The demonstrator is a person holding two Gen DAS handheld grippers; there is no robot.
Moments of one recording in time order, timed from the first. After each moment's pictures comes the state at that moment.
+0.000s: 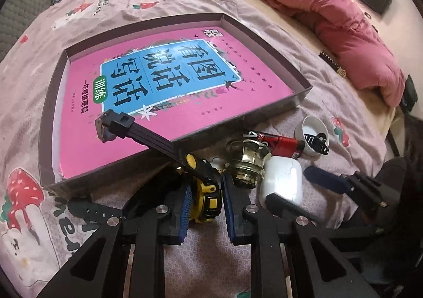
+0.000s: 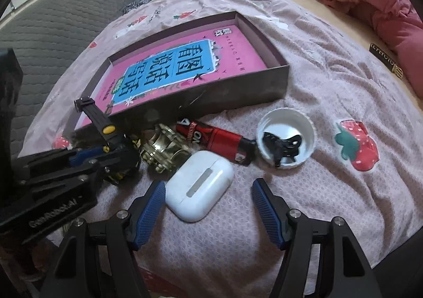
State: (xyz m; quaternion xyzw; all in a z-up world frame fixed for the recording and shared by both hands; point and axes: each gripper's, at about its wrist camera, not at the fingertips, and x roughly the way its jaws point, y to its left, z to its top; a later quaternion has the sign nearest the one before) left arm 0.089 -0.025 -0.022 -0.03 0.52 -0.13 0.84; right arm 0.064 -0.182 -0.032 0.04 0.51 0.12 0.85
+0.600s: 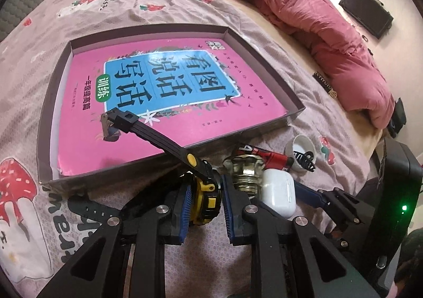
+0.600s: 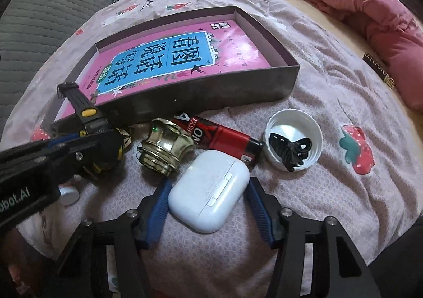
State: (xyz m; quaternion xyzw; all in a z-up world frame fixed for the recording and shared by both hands) left arm 0.089 -0.012 -0.014 -0.10 0.50 -0.15 0.85; right arm 0.069 -0.169 -0.037 0.00 0.51 0.08 0.85
